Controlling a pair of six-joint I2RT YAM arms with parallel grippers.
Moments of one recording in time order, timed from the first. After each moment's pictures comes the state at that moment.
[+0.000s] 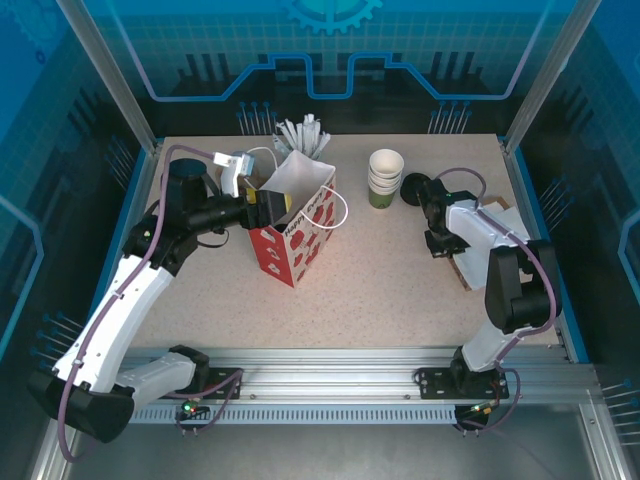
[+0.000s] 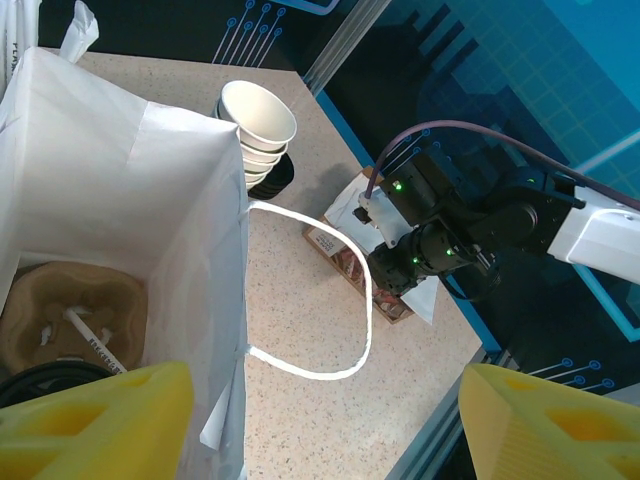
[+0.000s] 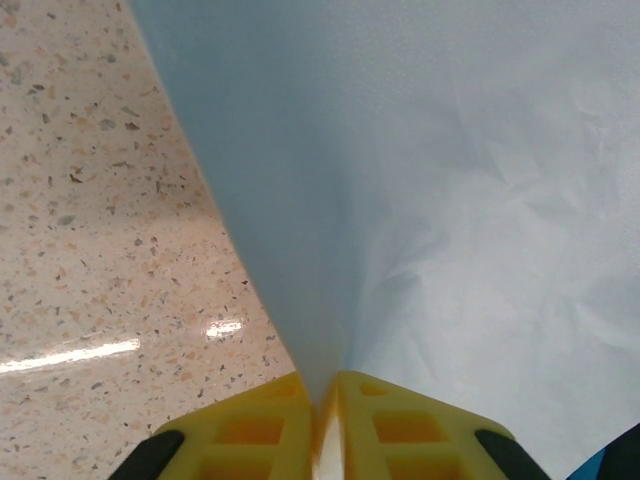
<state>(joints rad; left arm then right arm) -0.30 1.08 1.21 -0.54 0.57 -0.43 0.18 1.68 1.16 -0.99 0.45 0.14</state>
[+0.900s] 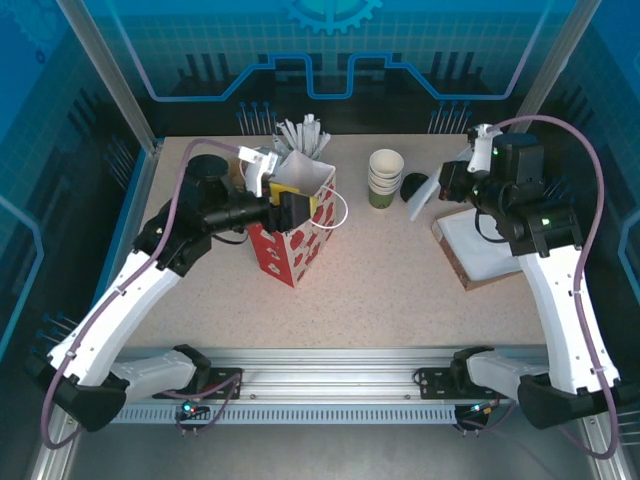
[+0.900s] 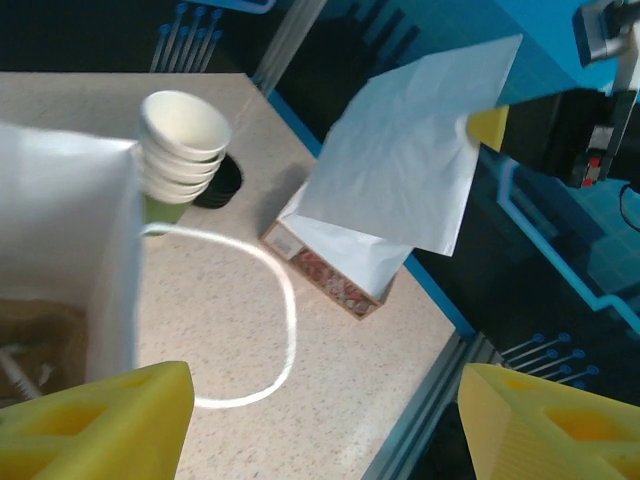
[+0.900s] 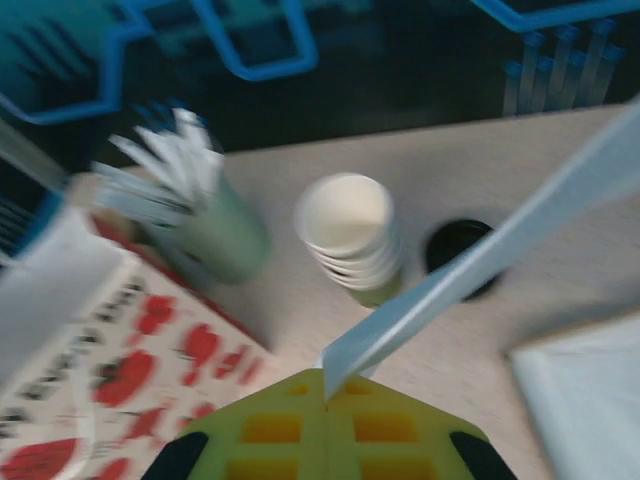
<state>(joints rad) -0.52 1.14 1.33 -0.50 0.49 -0.41 0.20 1.14 1.56 -0.91 -0.10 0.33</state>
